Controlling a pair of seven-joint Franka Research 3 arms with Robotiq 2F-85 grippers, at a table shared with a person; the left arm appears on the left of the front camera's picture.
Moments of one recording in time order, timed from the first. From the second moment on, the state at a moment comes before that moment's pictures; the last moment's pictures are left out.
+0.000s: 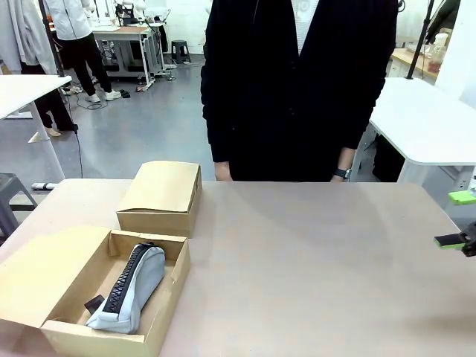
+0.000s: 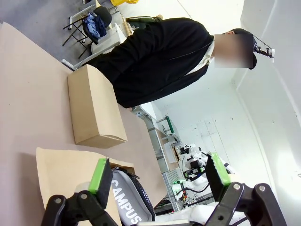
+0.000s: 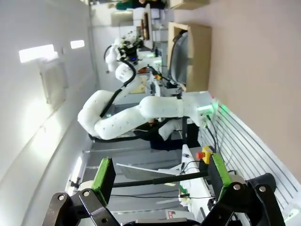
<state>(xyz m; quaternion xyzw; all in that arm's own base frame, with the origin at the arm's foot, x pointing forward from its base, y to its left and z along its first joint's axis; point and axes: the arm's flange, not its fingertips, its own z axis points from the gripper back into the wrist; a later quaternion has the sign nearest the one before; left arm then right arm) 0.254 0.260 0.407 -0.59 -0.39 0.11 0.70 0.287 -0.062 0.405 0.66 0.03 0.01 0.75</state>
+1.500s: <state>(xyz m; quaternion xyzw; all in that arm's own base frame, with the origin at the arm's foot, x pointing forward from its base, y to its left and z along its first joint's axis) 0.313 0.105 0.425 -0.36 -0.48 -0.48 0.64 0.285 -0.065 0.406 0.66 0.03 0.01 0.75</state>
